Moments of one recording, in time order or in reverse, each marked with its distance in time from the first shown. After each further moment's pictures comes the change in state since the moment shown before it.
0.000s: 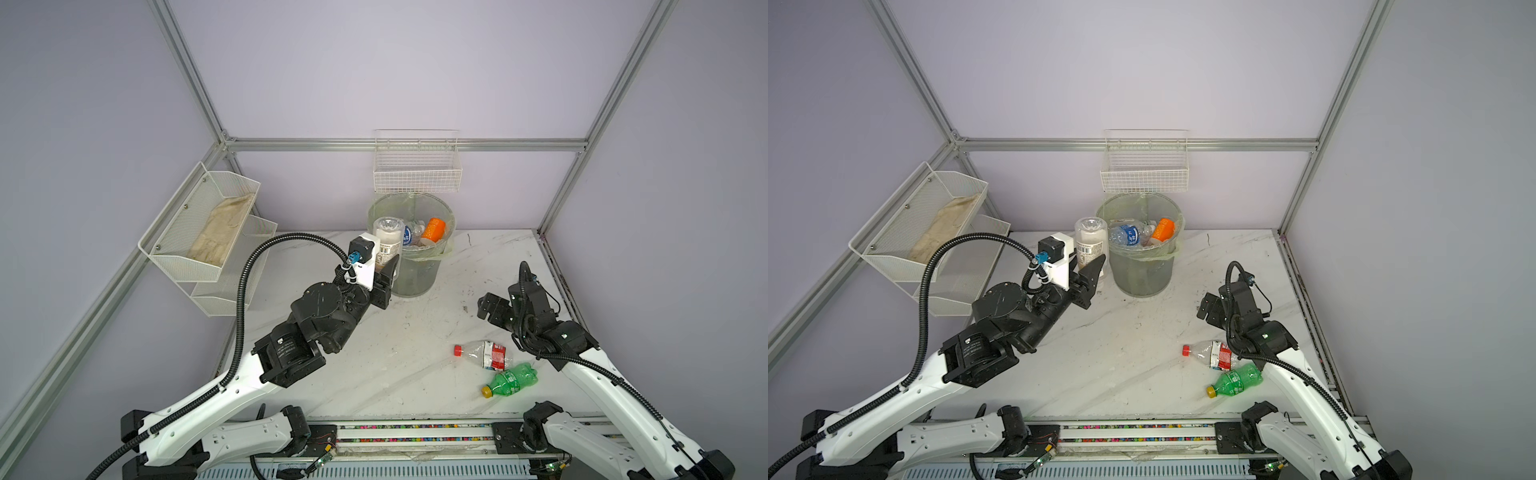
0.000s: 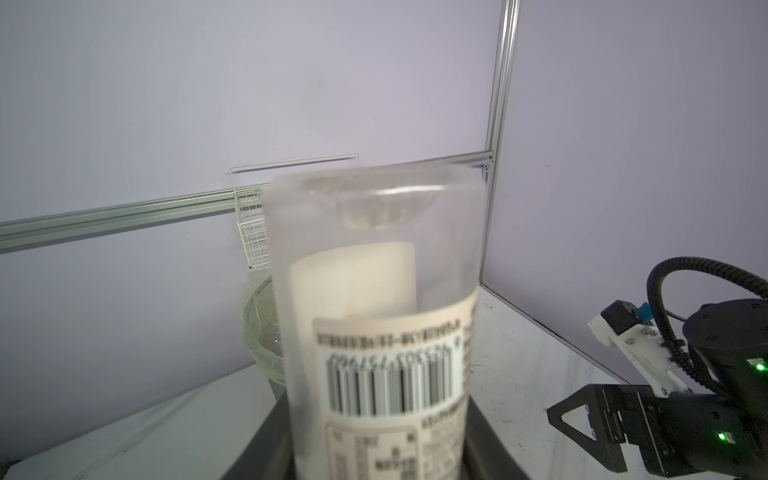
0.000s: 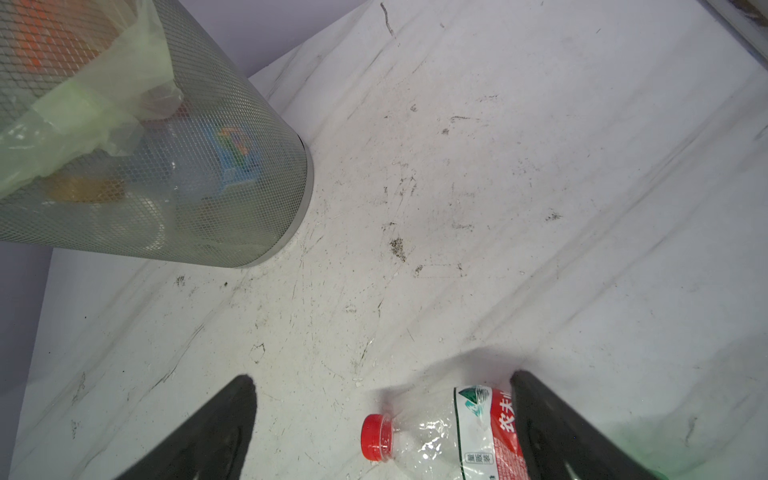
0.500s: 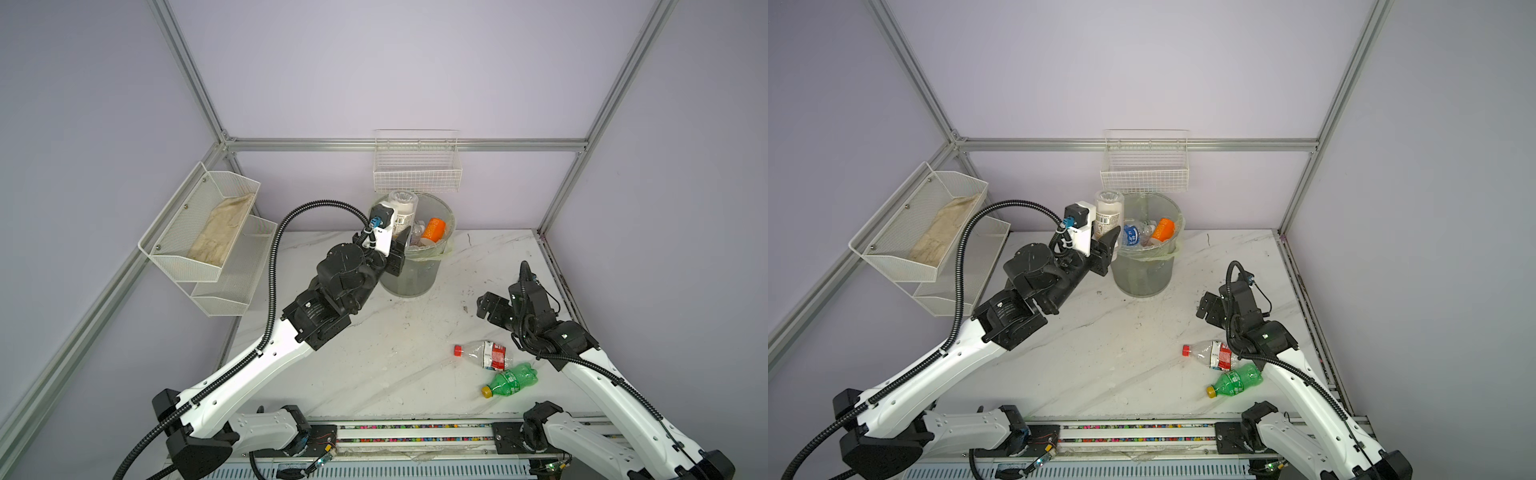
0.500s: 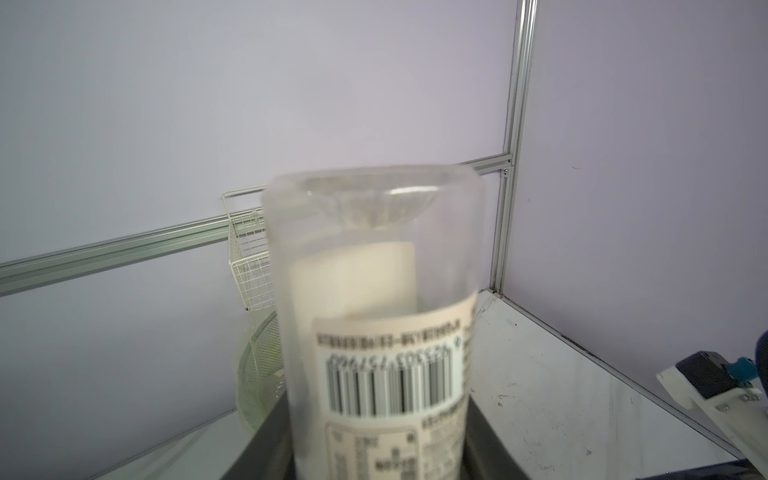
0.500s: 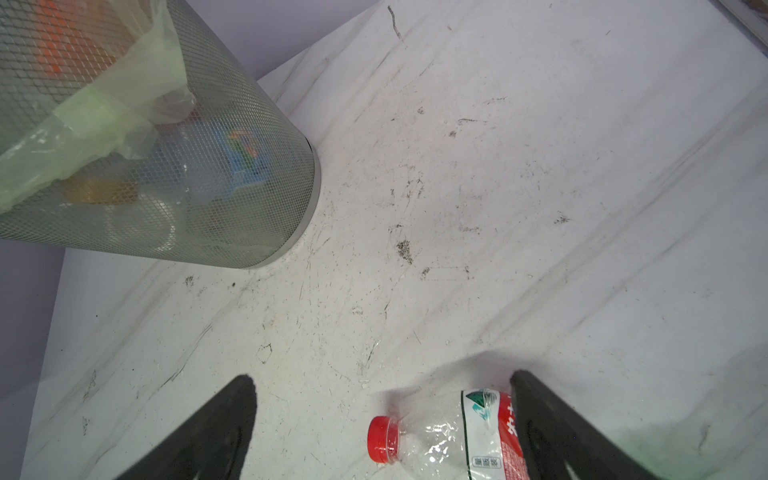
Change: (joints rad) left arm 0.185 0.245 0.205 0.043 0.179 0.020; right arm 0.000 0.000 0.000 0.014 -0.011 0.000
